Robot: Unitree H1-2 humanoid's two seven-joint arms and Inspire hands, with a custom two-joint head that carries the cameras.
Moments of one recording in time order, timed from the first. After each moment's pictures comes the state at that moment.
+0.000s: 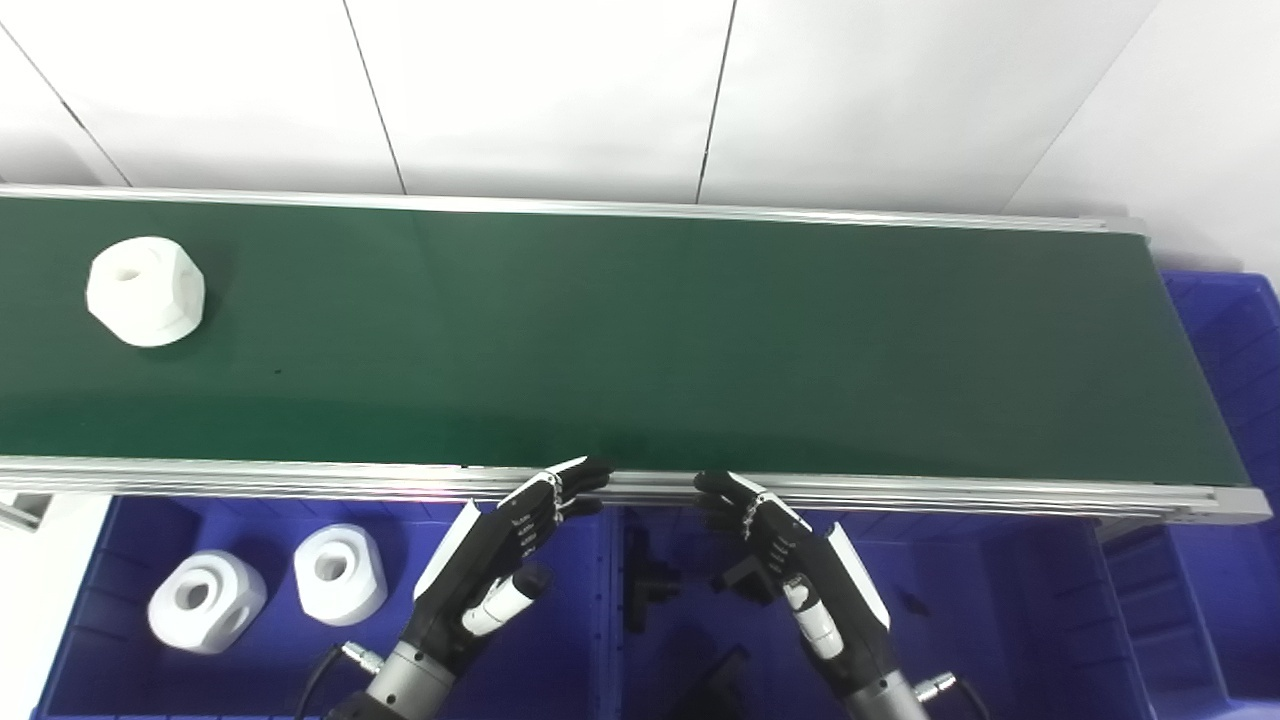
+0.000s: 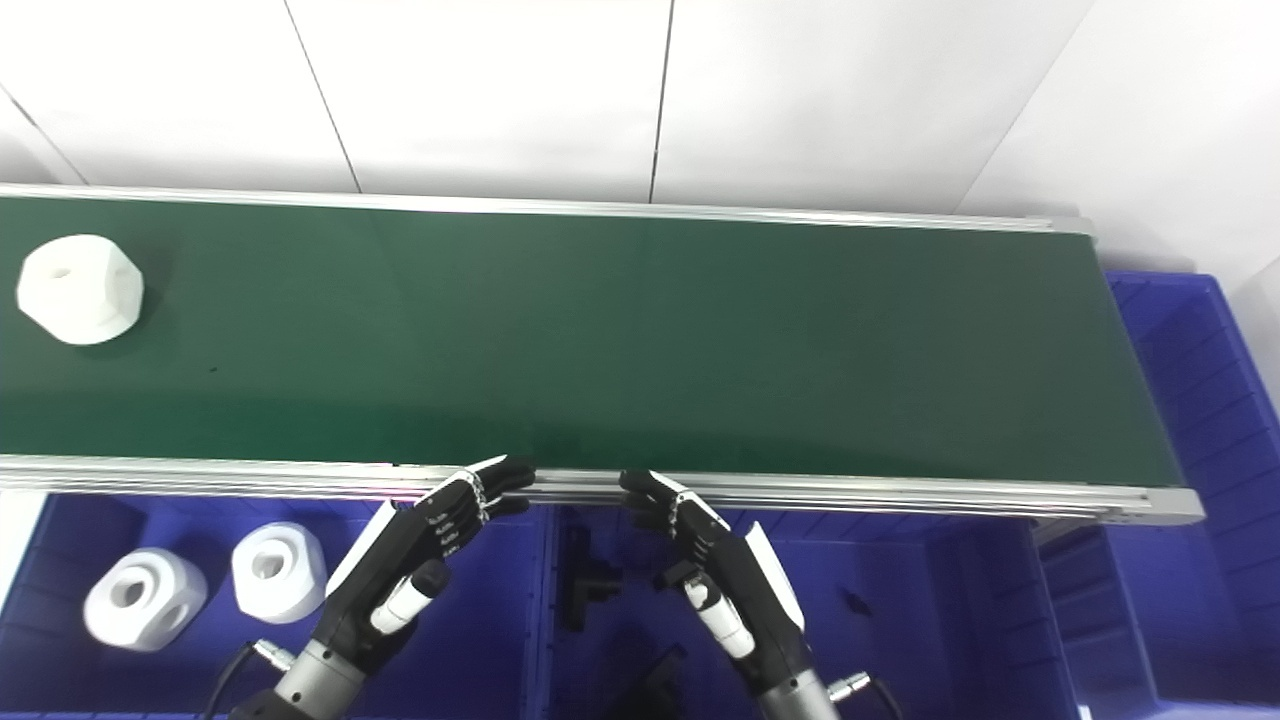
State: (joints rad) left arm 0.45 0.10 -0.26 -0.09 -0.03 -0.35 -0.25; right arm 0.31 -0.16 0.30 0.04 0.01 -0.40 0.28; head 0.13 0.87
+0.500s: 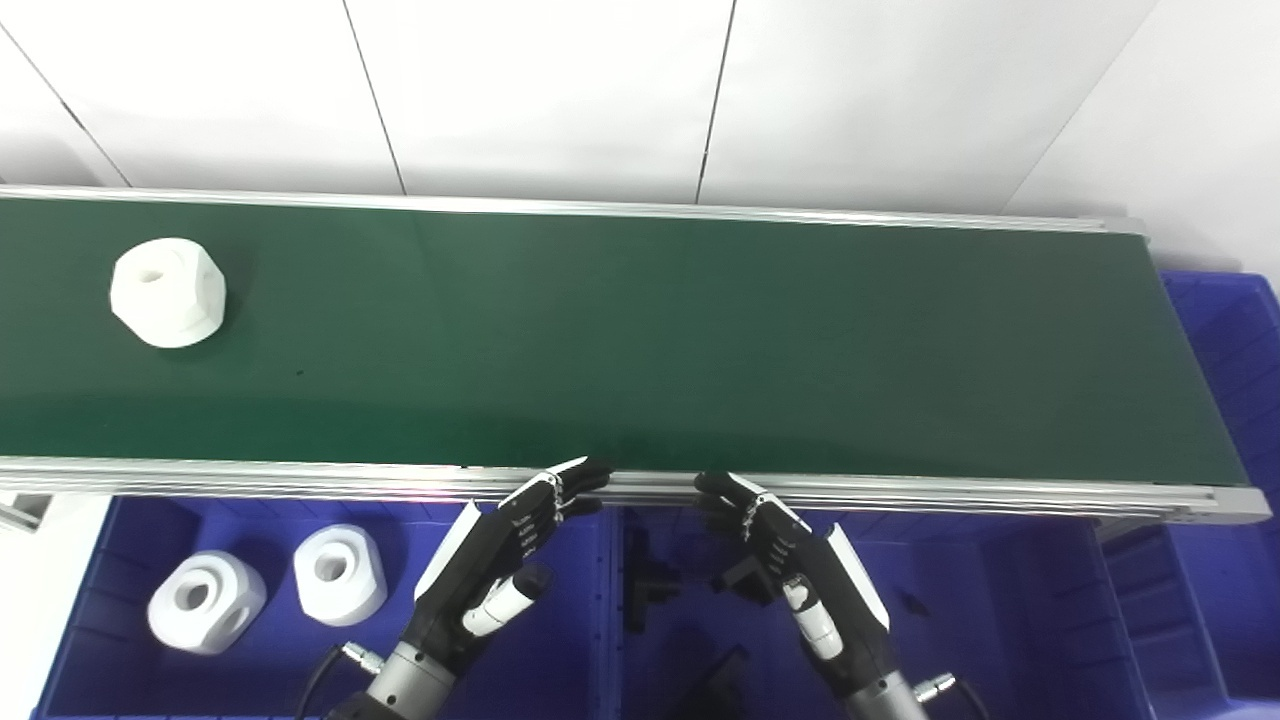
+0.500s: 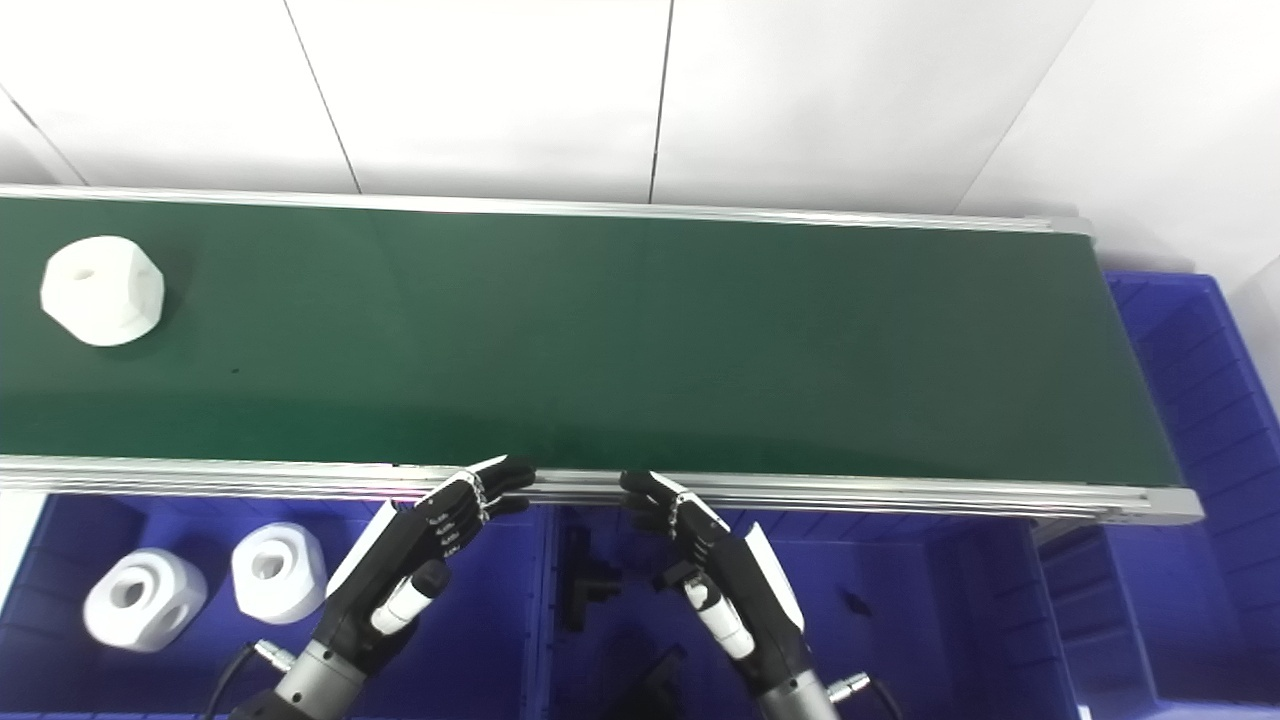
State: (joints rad) left arm 0.45 0.10 -0.27 -0.08 -0.03 -0.35 -0.25; right arm 0.31 -0.16 0.30 0.05 0.01 -0.40 0.28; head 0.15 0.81
